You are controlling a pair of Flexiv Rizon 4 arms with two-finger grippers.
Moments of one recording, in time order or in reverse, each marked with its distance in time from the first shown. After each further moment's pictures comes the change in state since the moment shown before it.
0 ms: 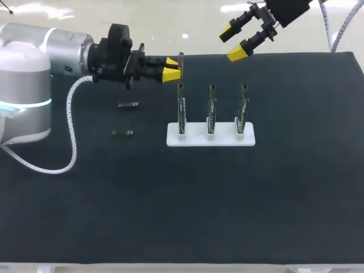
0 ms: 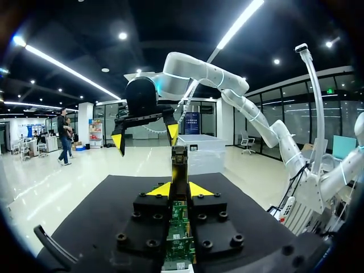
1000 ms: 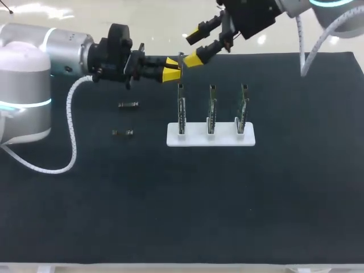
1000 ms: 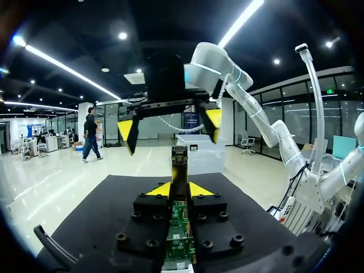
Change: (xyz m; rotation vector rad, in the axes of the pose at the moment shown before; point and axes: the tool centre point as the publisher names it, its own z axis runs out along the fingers) left arm 0.000 0.000 0.000 0.000 0.000 0.000; right arm -0.065 0.034 0.062 0.158 -0.073 0.068
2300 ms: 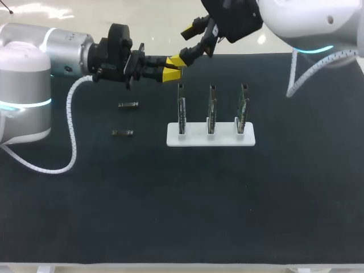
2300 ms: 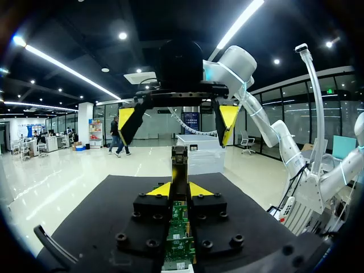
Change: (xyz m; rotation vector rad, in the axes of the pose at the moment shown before) left arm 0.000 0.000 0.000 0.000 0.000 0.000; right arm -0.015 -0.006 0.011 0.203 0.047 0.020
